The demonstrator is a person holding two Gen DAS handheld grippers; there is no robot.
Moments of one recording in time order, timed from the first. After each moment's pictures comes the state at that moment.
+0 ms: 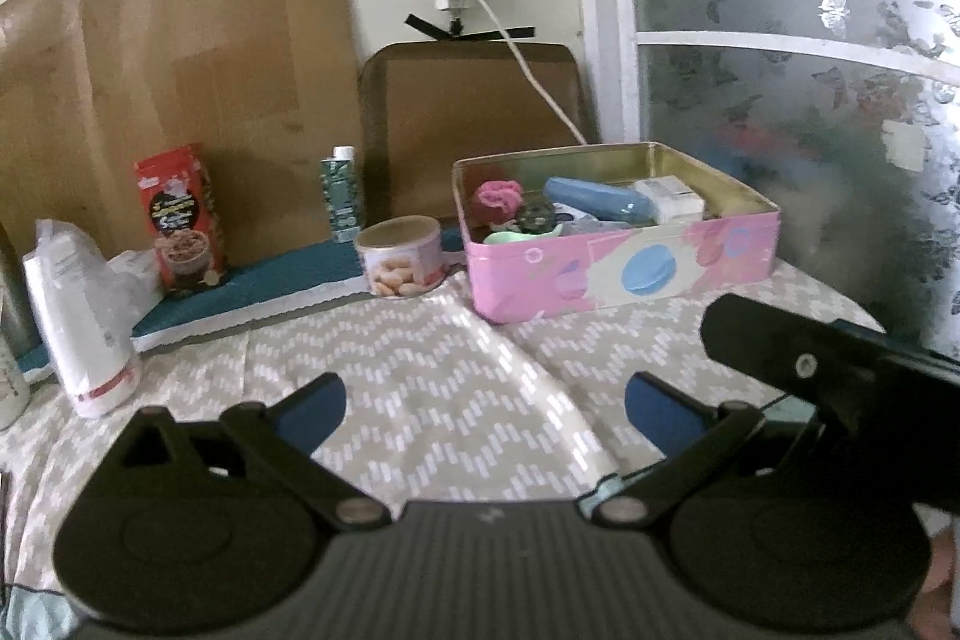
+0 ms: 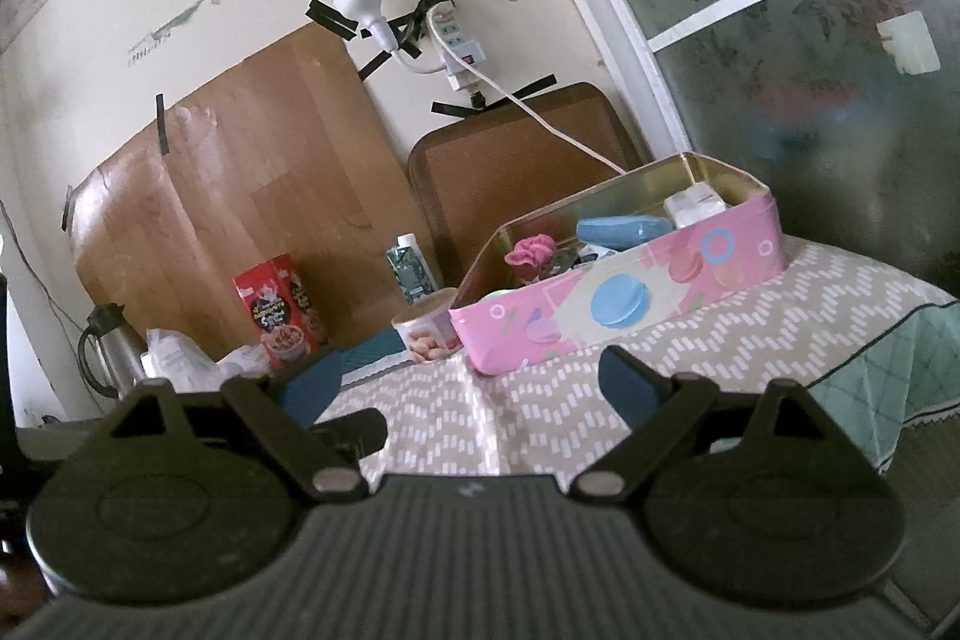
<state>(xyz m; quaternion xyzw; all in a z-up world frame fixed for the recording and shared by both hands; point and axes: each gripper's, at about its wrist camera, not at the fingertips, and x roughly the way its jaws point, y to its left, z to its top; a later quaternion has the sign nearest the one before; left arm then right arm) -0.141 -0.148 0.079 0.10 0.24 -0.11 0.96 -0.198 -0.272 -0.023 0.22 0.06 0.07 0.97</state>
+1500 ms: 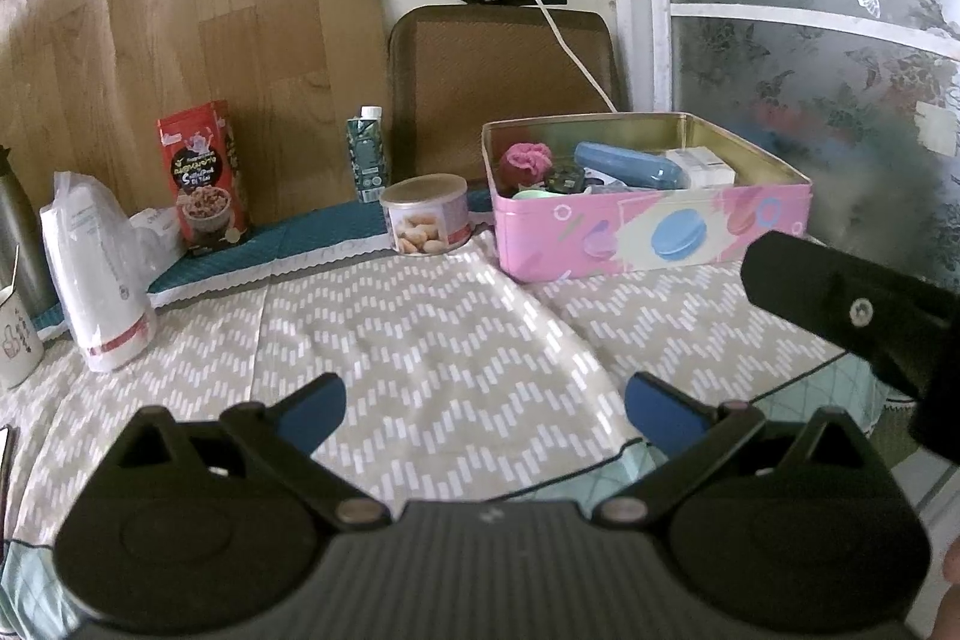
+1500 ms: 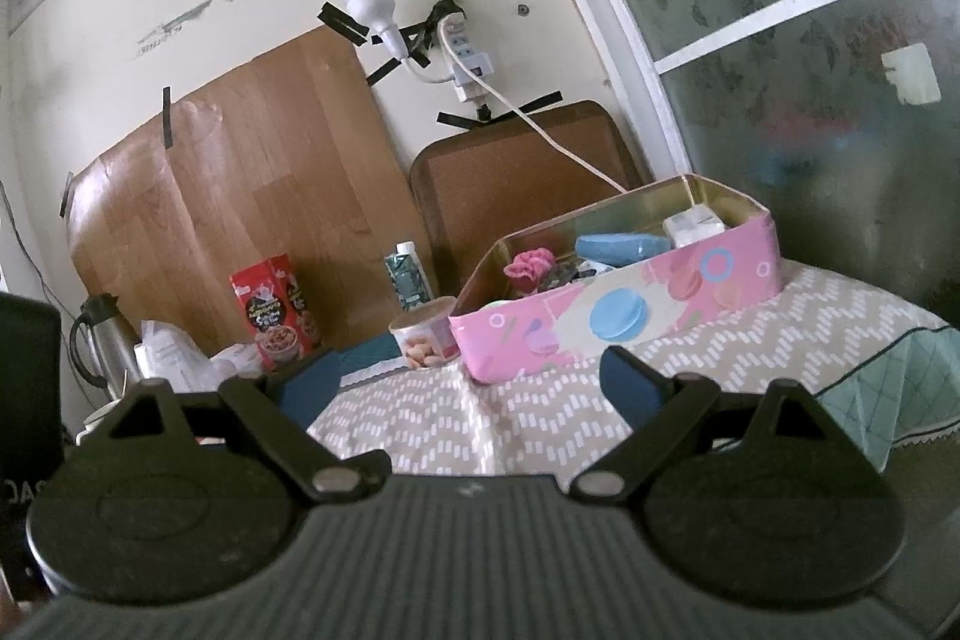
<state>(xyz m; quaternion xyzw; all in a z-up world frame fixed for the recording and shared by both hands) -0.137 -0.137 0.066 0.09 0.27 -0.09 0.95 -0.203 -0.265 -0.023 0.20 0.05 0.06 0.98</state>
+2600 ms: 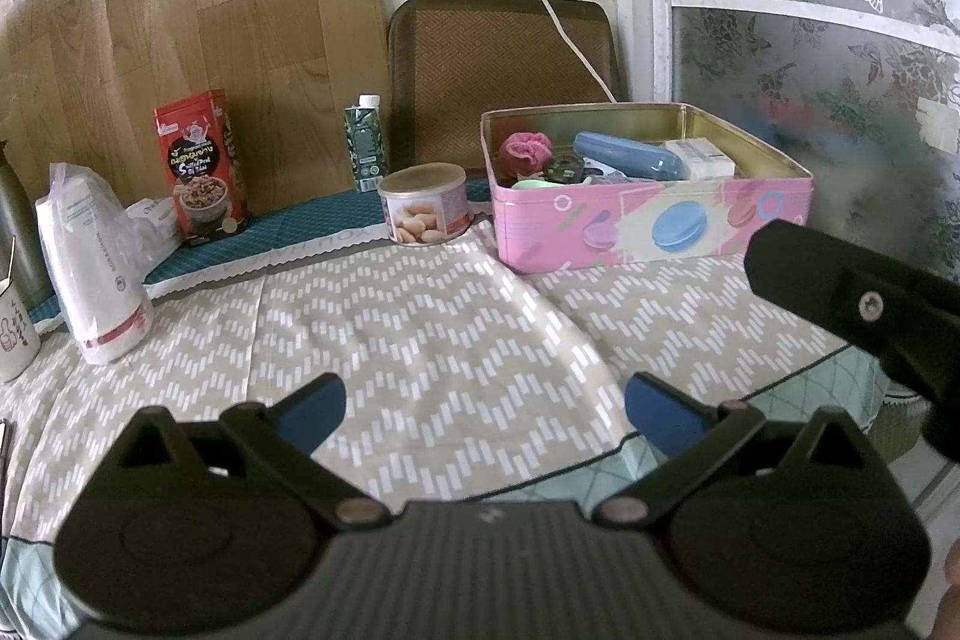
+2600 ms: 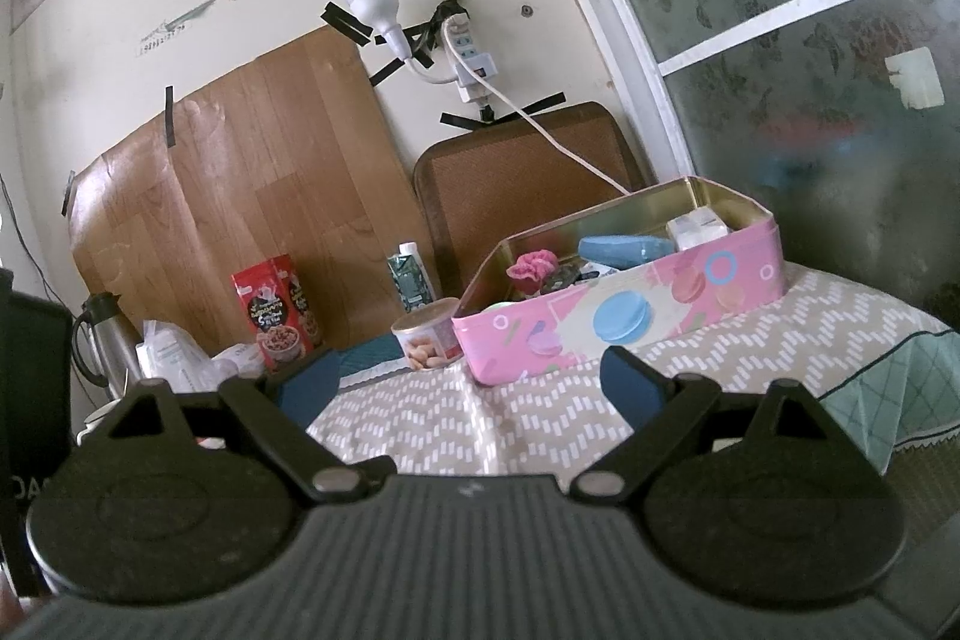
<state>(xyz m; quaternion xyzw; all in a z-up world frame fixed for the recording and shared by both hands) -0.134 -0.136 0.066 0.09 0.28 -0.10 0.95 -0.201 -0.267 -0.021 0.20 0.05 0.06 0.98</state>
